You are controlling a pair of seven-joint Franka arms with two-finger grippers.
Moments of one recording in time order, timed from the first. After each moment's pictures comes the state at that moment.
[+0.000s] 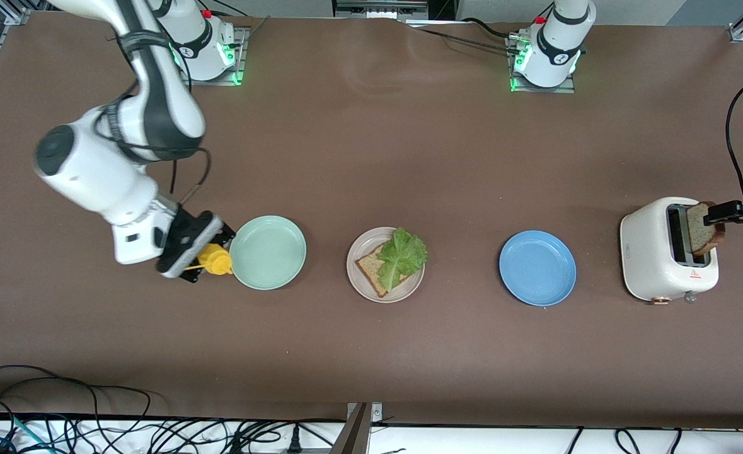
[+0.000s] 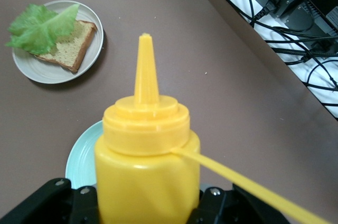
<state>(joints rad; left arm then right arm) 0.27 0.34 0.08 -1.63 0.04 1.87 0.41 0.32 0.36 -0.13 -1.71 0.48 2.29 -1.02</state>
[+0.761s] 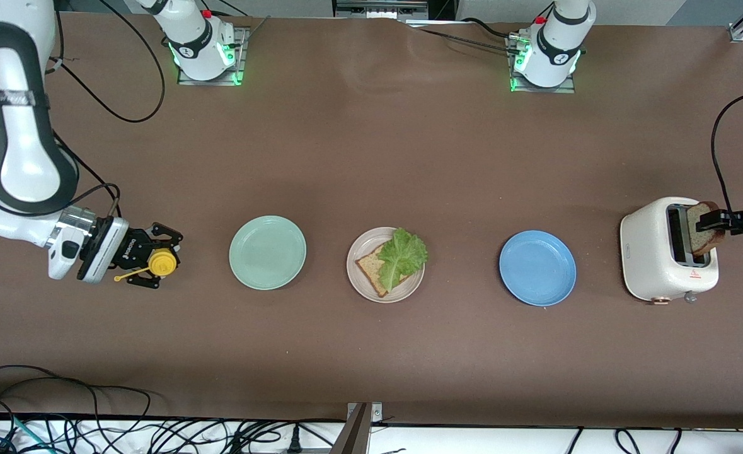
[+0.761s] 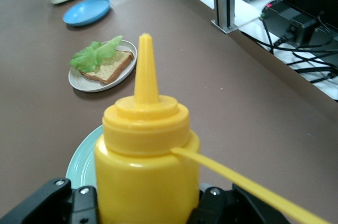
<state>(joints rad) 0.29 0.40 0.08 -1.65 0.04 1.92 0.42 0.00 0.48 -0.07 -1.78 1.09 2.07 -1.82</state>
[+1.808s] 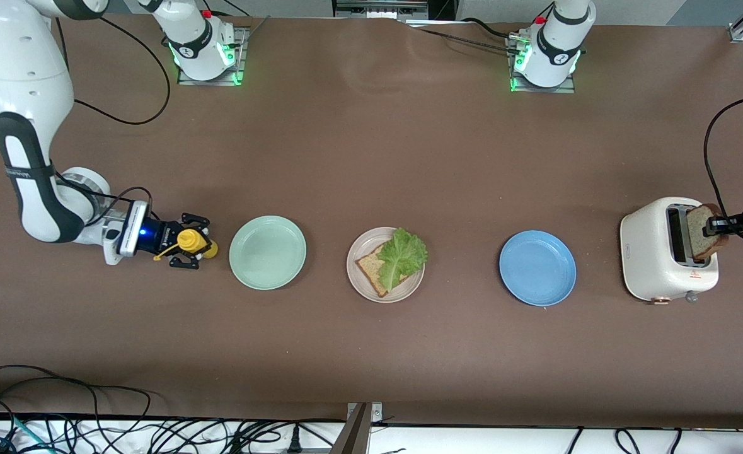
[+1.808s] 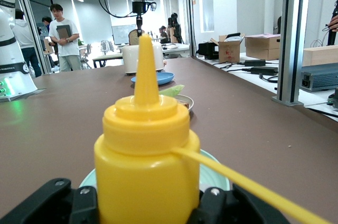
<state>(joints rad) 0.28 0.40 0.07 -1.64 0.00 1.92 0.31 -0.12 0.75 -0.07 -1.83 1.45 1.65 -2.49</state>
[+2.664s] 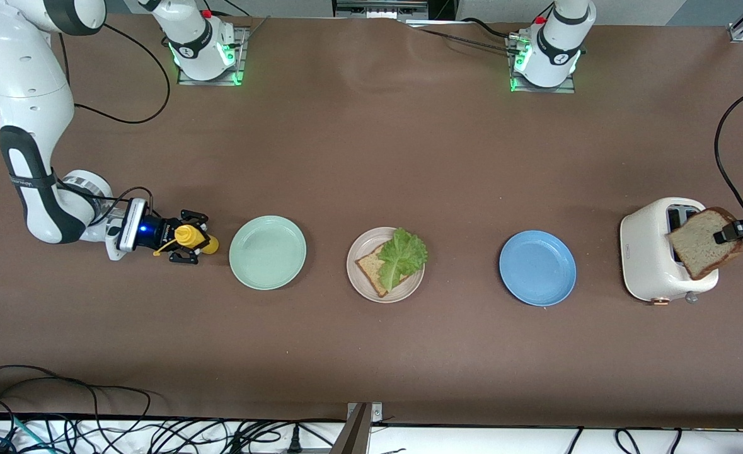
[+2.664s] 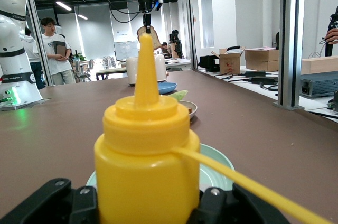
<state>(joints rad) 0.27 0.37 0.06 -1.47 -0.20 1.78 0.17 -0.16 0.79 -0.07 -1.83 1.46 1.59 -2.54</state>
